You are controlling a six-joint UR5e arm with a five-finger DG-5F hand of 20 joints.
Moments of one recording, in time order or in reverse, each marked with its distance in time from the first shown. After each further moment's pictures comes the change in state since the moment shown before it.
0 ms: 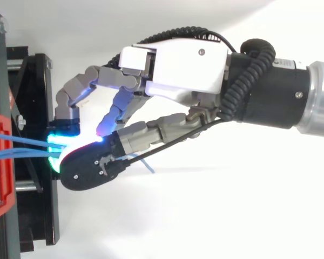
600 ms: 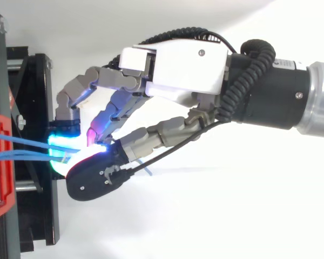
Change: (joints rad) arm 0.001 0.000 -0.001 0.000 0.000 0.000
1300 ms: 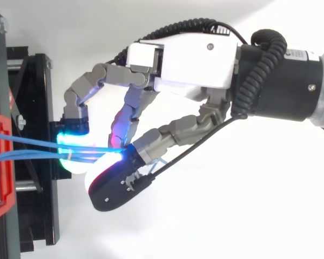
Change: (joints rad) arm -0.014 0.018 0.000 -0.045 -0.034 -0.057
